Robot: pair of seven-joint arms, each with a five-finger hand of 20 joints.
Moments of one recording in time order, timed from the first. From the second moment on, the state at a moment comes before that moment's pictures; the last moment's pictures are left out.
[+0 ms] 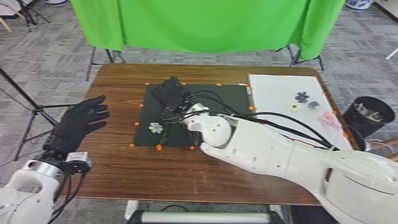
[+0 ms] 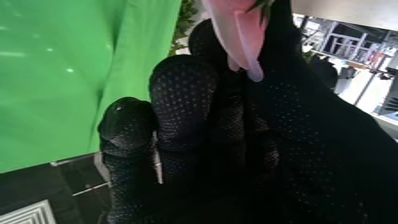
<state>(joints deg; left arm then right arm) 127.6 -36.2 -98.7 -115.2 39.7 8.2 14.1 -36.8 -76.4 5.1 -65.7 -139.8 21.5 15.5</state>
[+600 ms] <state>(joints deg) 127.2 -36.2 -98.4 -115.2 39.7 8.1 14.0 -37.1 -76.5 6.5 -66.3 -140.0 16.7 15.6</state>
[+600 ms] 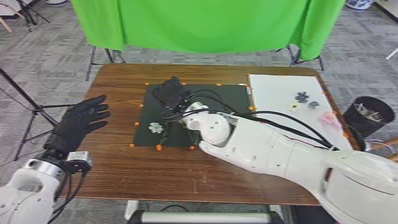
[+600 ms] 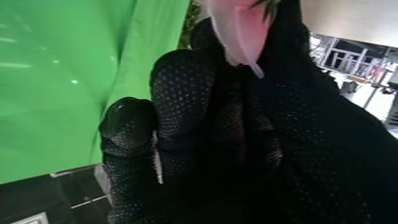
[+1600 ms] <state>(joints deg) 128.3 -36.2 -99.5 -115.3 39.7 7.8 14.0 -40.4 -75.5 13.7 -72.4 -142.2 12.2 15.4</state>
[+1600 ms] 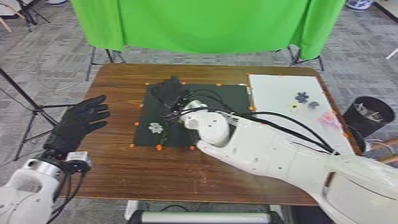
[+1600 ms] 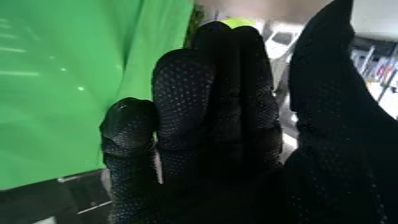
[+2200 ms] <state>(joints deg) 135.1 -39.3 -103.1 -116.9 39.4 8.6 14.9 -55.4 -60.3 41.1 -94.0 -145.0 4.1 9.1</state>
